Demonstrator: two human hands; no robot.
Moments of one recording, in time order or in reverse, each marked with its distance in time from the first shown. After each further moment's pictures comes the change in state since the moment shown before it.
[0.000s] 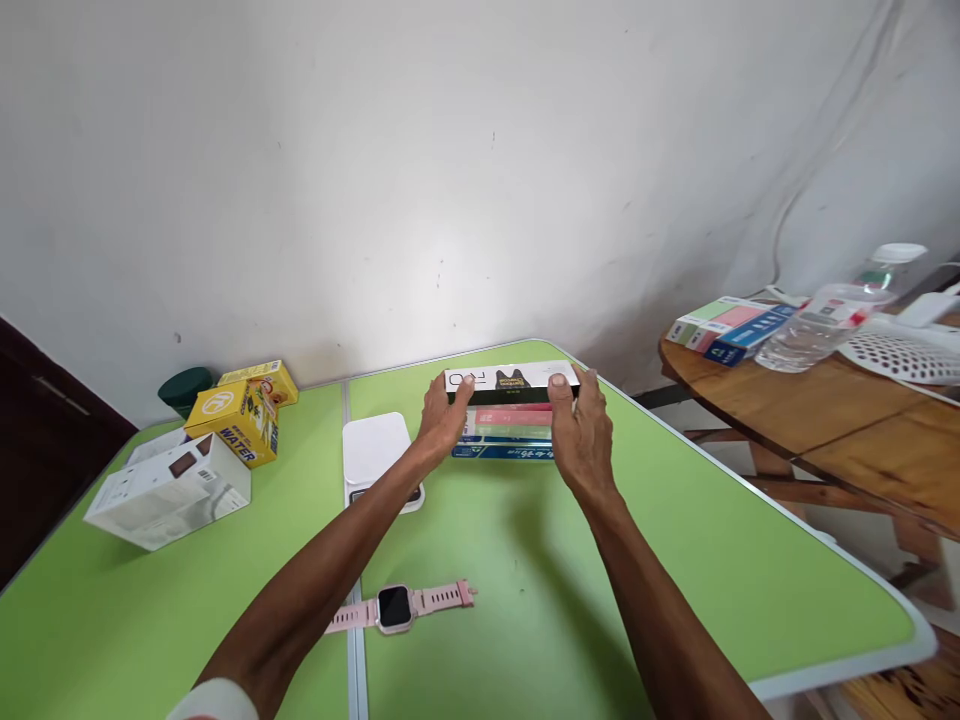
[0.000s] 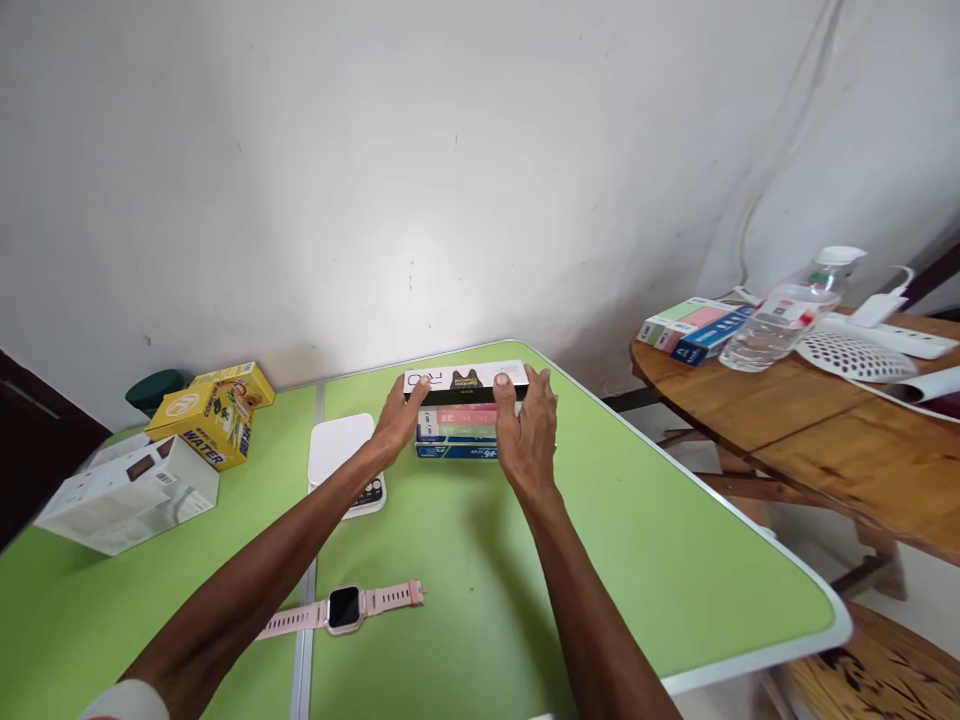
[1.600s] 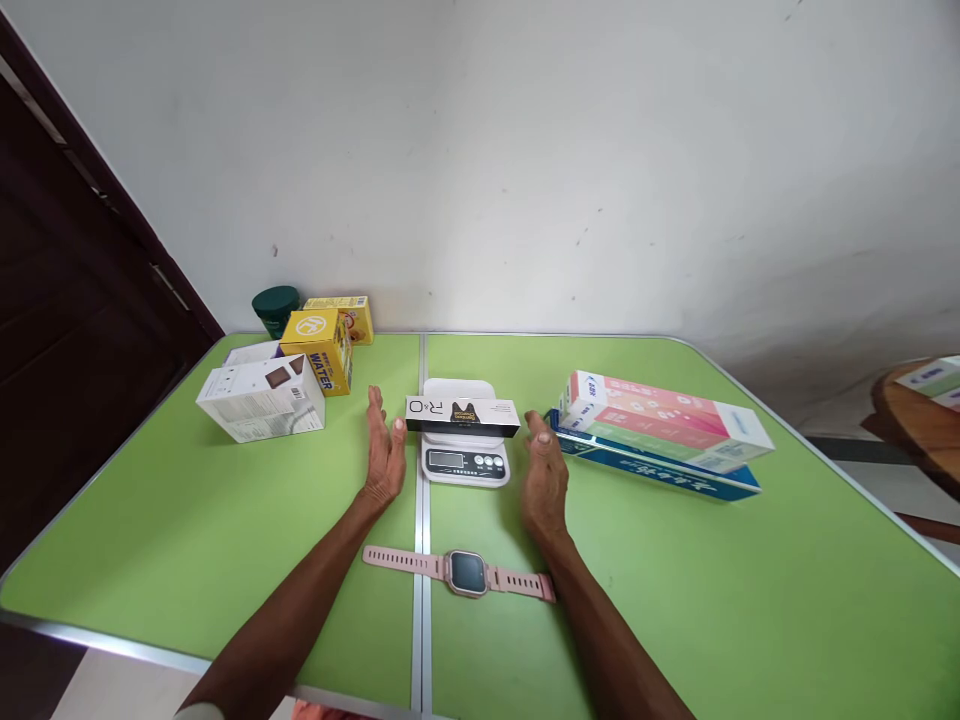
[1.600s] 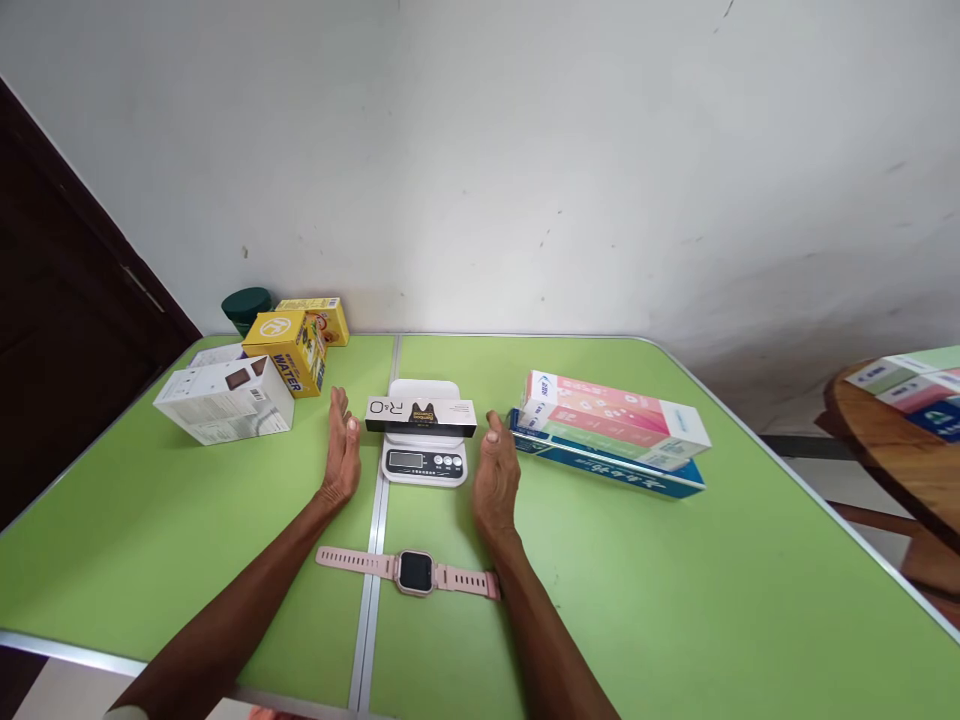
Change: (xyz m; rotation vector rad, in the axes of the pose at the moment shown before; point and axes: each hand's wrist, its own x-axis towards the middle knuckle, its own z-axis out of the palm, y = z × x) left_hand -0.114 -0.159 -0.137 -0.107 0.529 0.070; right_hand -0.136 0.027 0.127 0.277 -0.371 0.060
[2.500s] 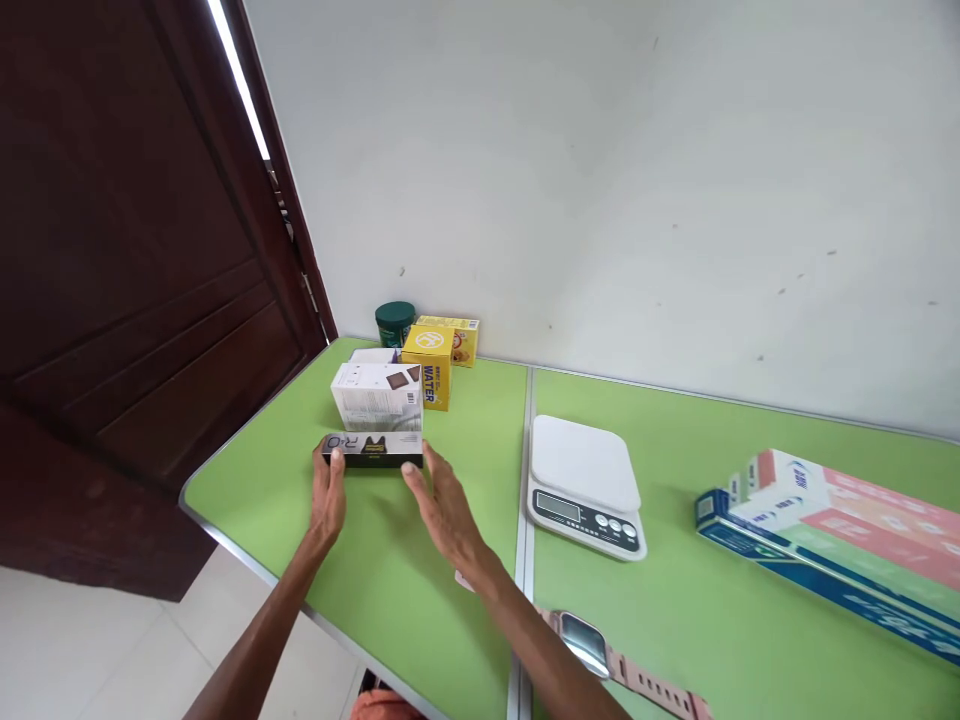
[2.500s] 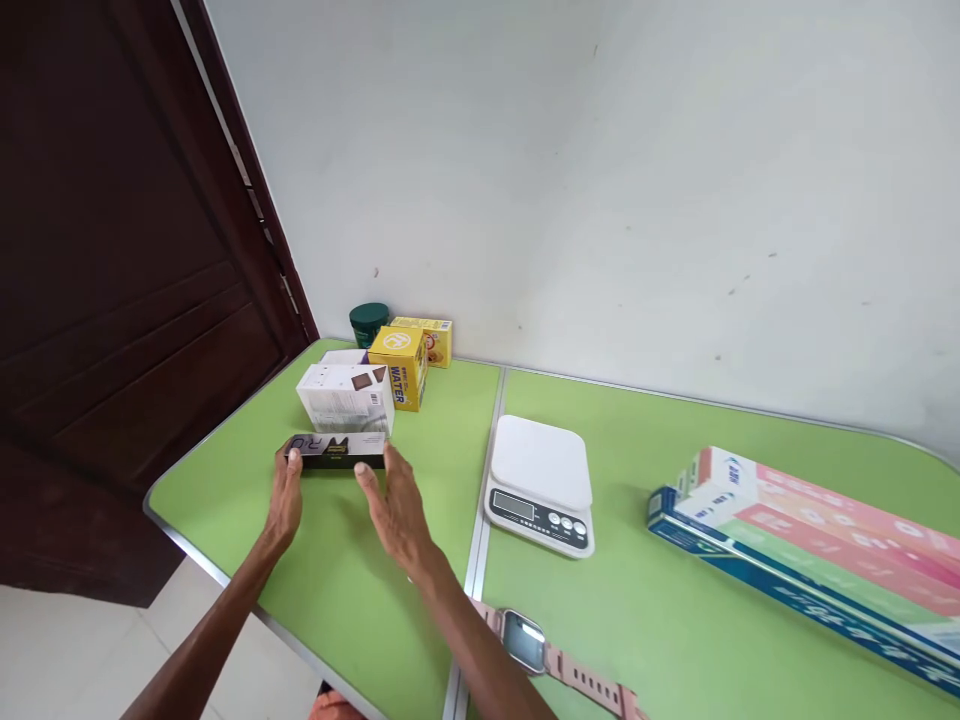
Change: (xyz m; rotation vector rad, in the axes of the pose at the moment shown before) left_hand -0.057 0.018 -0.211 0.362 0.501 -0.180; right_hand -0.112 -0.107 0.165 0.063 -0.909 -0.021
